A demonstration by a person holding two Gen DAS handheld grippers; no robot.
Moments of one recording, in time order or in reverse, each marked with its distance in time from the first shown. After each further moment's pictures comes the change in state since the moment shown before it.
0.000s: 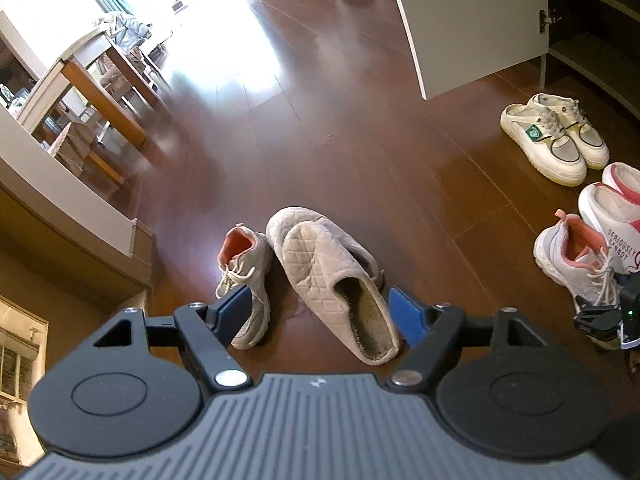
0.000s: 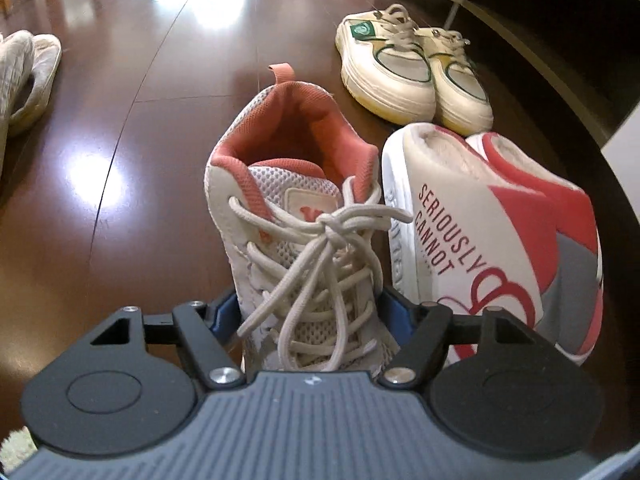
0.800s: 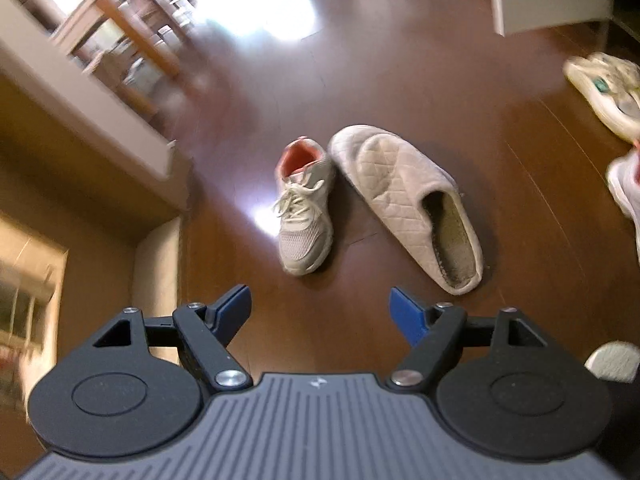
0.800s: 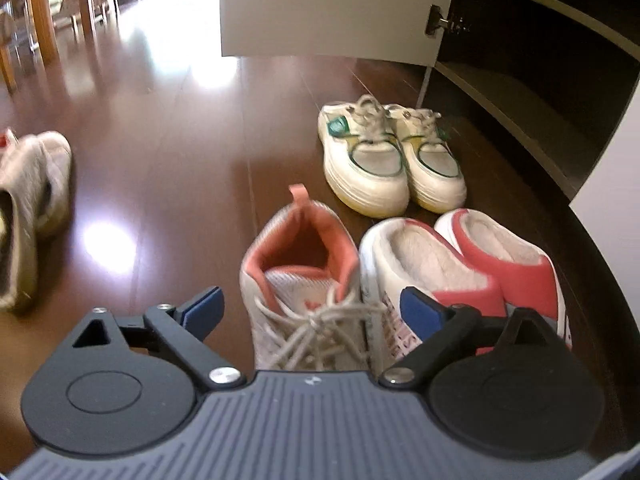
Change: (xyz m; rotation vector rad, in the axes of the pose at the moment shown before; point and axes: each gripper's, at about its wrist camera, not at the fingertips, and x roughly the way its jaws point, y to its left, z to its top) left arm 0.066 0.095 -0.085 0.045 0.046 -0.002; right arm -0.062 -0.023 0.051 0.131 -0.160 0.072
